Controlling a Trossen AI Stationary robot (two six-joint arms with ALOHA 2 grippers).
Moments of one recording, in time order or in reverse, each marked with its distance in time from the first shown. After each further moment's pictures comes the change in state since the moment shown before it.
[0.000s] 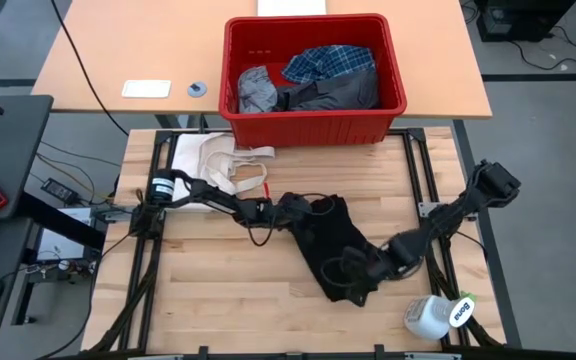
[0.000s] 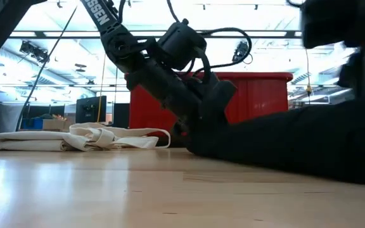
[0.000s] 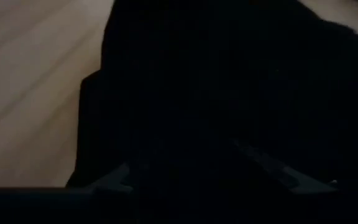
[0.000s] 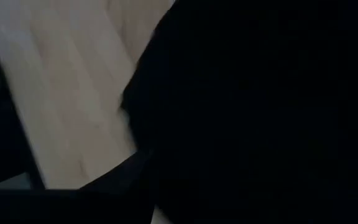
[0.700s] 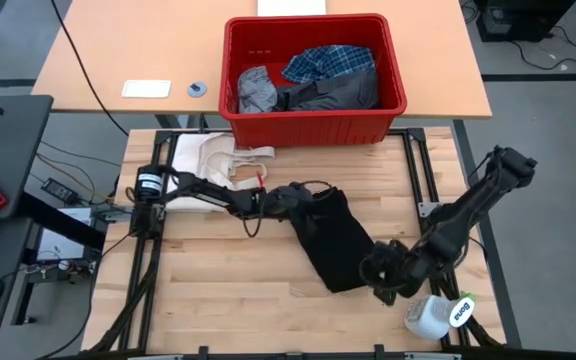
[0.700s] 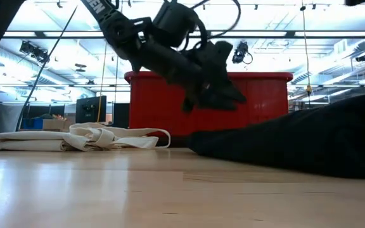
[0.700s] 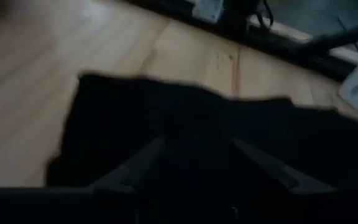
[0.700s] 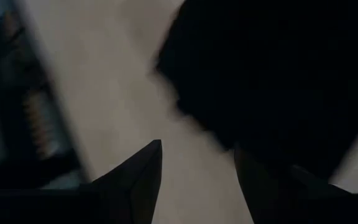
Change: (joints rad) left arm 0.033 -0.109 -0.002 0.094 0.108 0.082; right arm 0.155 -0.277 0.001 -0.254 0.148 0.210
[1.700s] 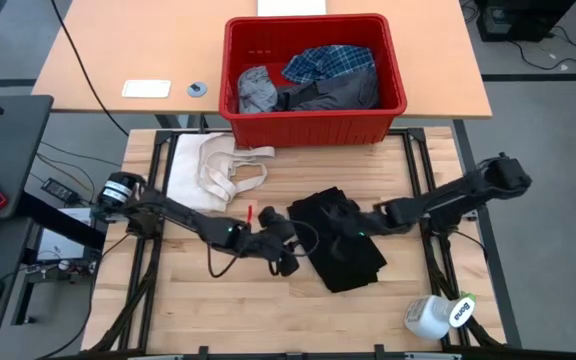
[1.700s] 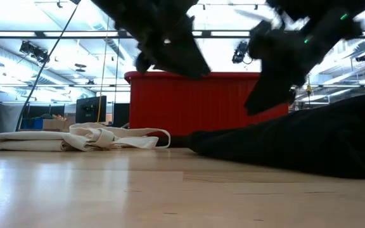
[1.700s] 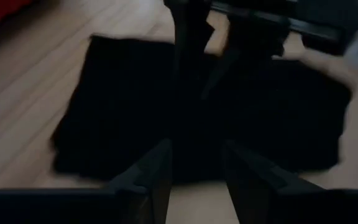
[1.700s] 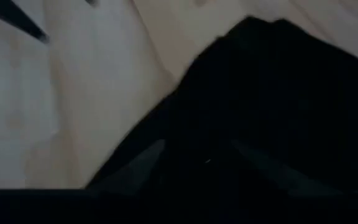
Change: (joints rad) left arm -0.339 -0.222 0.002 -0.468 -0.453 -0.173; right arm -0.551 0.154 -0.221 0.668 -0.006 -0.708
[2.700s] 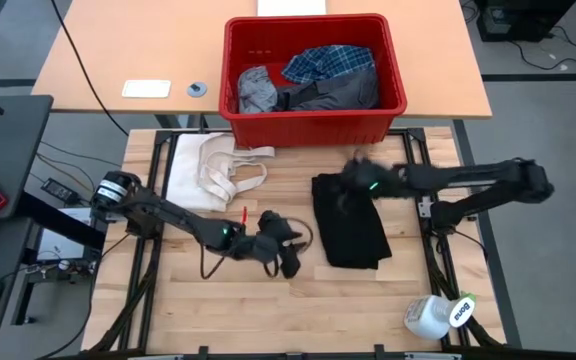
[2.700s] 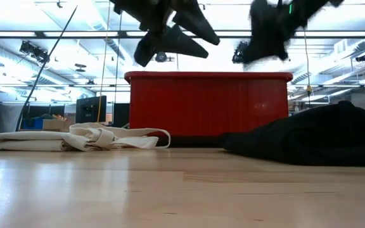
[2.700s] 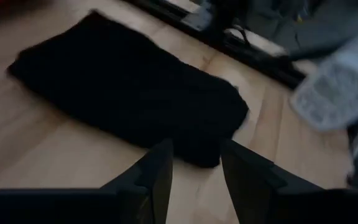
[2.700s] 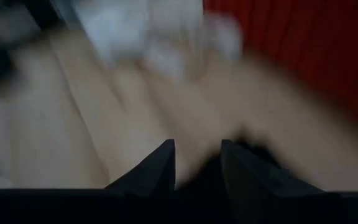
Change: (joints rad) left arm -0.006 -0.045 -0.001 0.098 -0.003 -0.177; right arm -0.272 -0.258 0.195 -0.327 0.043 -0.153
